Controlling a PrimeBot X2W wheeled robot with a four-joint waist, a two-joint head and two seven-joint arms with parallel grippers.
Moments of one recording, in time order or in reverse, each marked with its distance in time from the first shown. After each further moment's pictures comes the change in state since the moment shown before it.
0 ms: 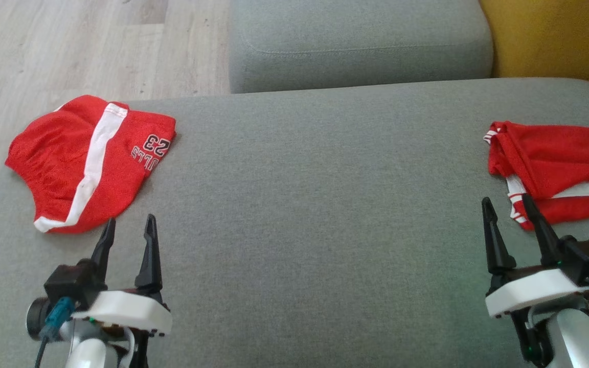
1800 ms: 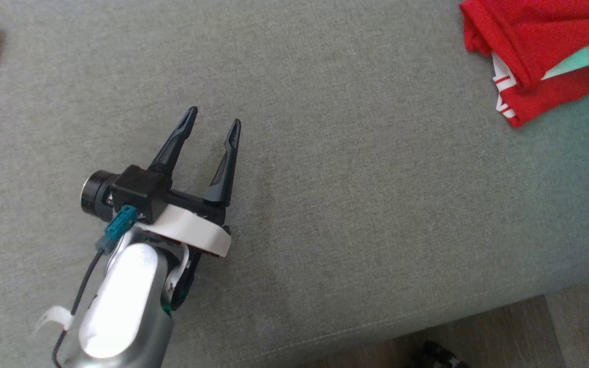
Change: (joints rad) left arm -0.320 0.016 -0.258 -0.021 0.034 -0.050 0.010; right arm -1.151 -0.263 0.166 0.966 0.278 0.000 0.336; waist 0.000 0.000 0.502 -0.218
